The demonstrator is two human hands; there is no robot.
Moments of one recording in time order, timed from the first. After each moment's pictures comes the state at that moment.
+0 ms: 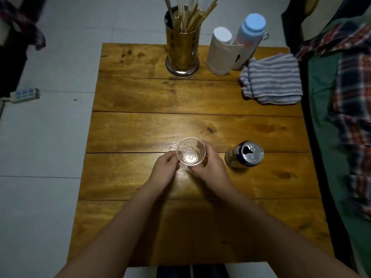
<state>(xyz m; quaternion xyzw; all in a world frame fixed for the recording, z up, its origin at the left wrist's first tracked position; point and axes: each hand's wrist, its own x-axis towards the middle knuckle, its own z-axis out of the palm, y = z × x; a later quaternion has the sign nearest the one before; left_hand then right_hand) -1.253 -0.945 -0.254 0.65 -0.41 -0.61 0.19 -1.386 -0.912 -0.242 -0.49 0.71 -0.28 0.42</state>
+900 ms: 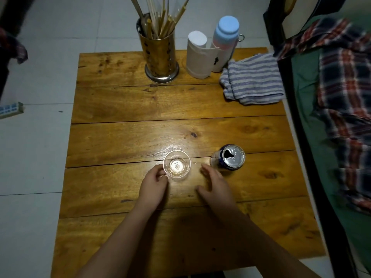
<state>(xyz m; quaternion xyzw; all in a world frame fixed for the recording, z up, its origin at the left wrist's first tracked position) -1.261 -0.923 -0.277 0.66 -0.47 -0.55 0.18 -1.427 -0.864 -0.245 -0.48 0.73 -0.19 0.44</state>
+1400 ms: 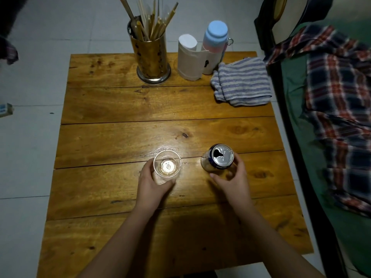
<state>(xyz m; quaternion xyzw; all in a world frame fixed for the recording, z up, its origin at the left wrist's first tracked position) -1.275 -0.909 -0.275 0.65 -0.53 -0.49 0.23 -1.476 -0.856 -0.240 -0.28 0.79 -0.37 0.40</state>
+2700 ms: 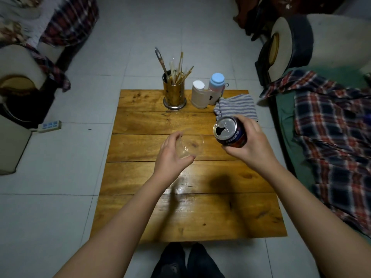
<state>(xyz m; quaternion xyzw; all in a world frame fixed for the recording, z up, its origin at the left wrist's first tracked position) -1.280 -0.893 -0.059 0.56 -0.67 -0.40 0.28 -1.488 -0.858 -0.006 -0.63 0.68 -0.30 0.22</state>
